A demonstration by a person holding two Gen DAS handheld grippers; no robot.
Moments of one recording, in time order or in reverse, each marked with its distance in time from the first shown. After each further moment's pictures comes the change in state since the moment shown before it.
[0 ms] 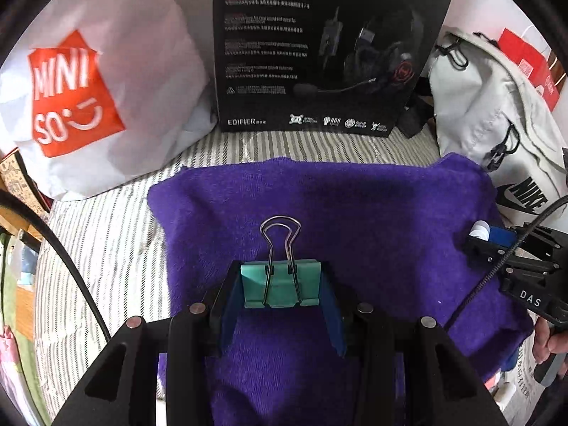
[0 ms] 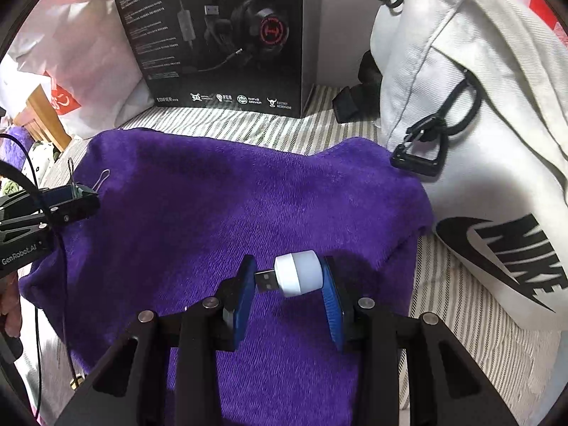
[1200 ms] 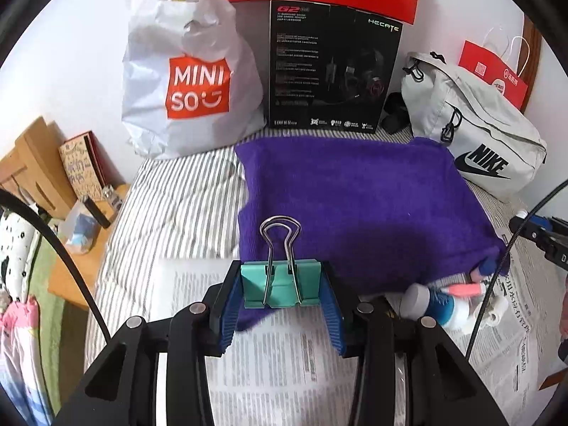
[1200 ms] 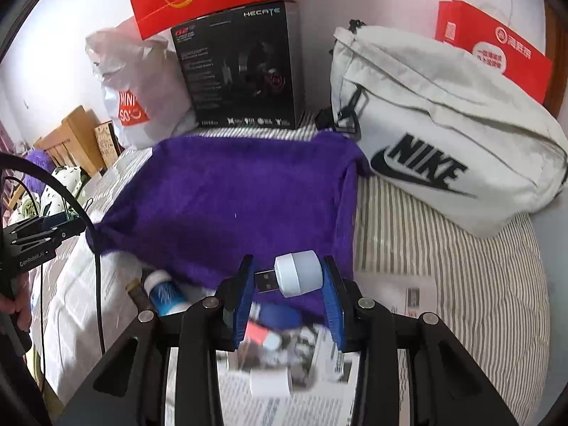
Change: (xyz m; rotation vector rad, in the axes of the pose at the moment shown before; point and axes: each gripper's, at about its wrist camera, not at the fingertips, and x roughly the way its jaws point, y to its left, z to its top) left arm -0.132 0.013 -0.114 -0.010 -0.145 0.094; right arm -0.135 -0.004 -0.113 0.062 -0.192 0.041
